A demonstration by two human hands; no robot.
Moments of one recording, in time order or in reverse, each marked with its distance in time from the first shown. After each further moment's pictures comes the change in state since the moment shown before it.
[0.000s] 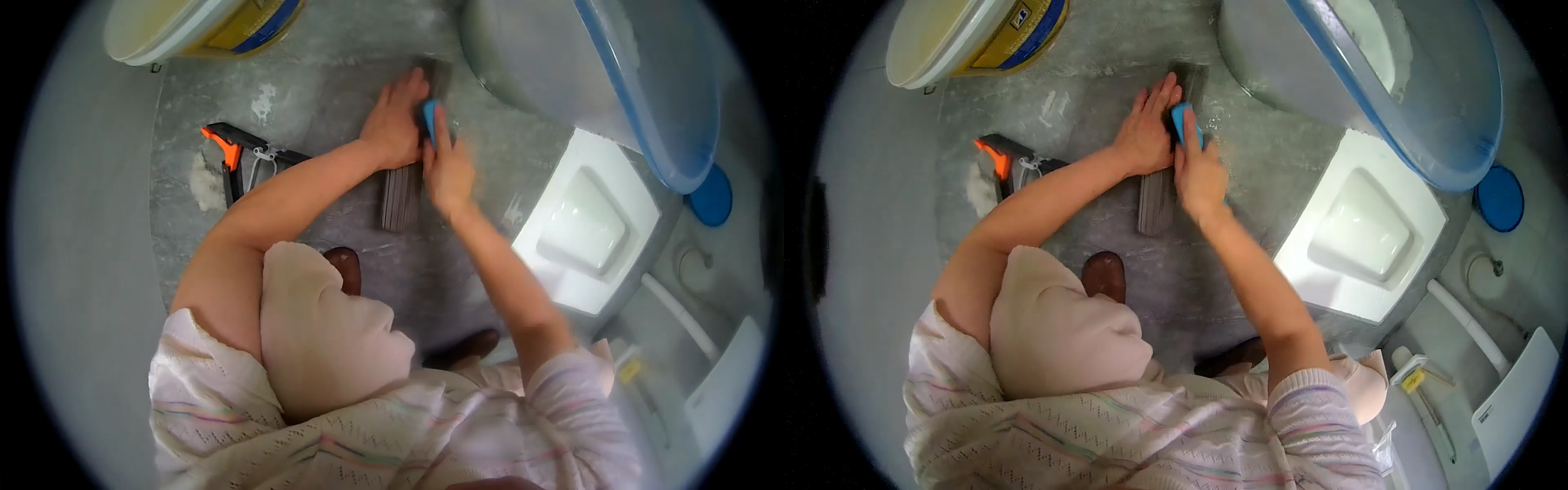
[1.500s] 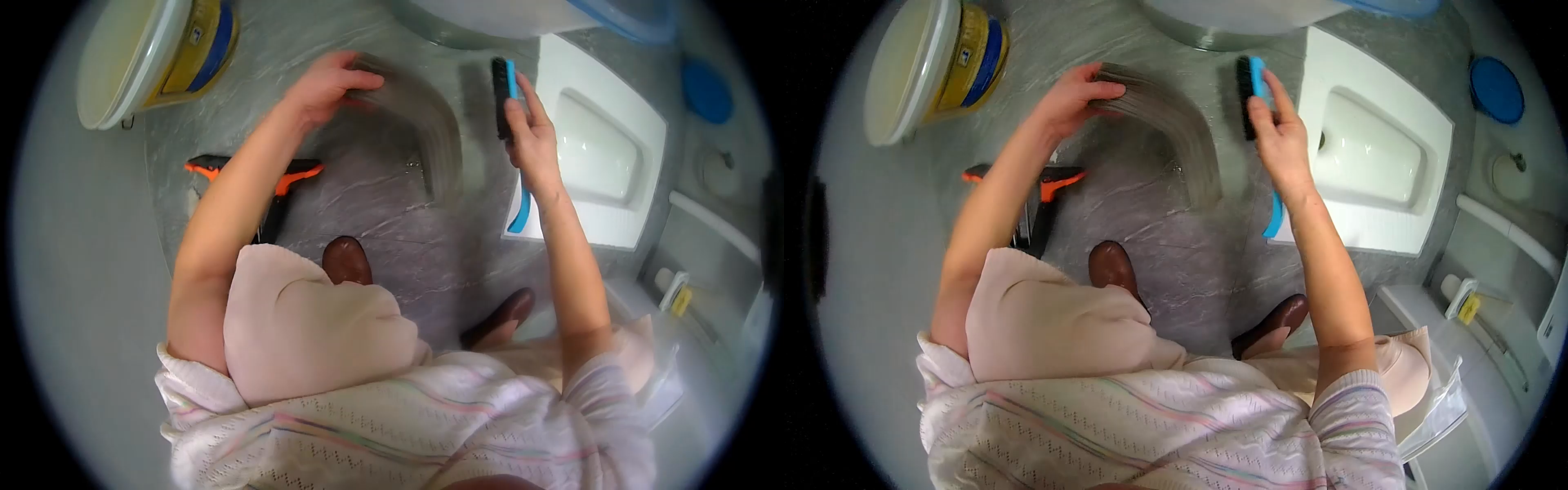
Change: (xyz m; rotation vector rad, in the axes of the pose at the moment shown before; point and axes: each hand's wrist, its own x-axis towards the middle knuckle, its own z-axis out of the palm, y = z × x) left_hand 0.022 0.018 -0.073 -1.243 -0.453 -0.440; right_hand -0.045 0.057 -0.142 0.784 0.071 0.522
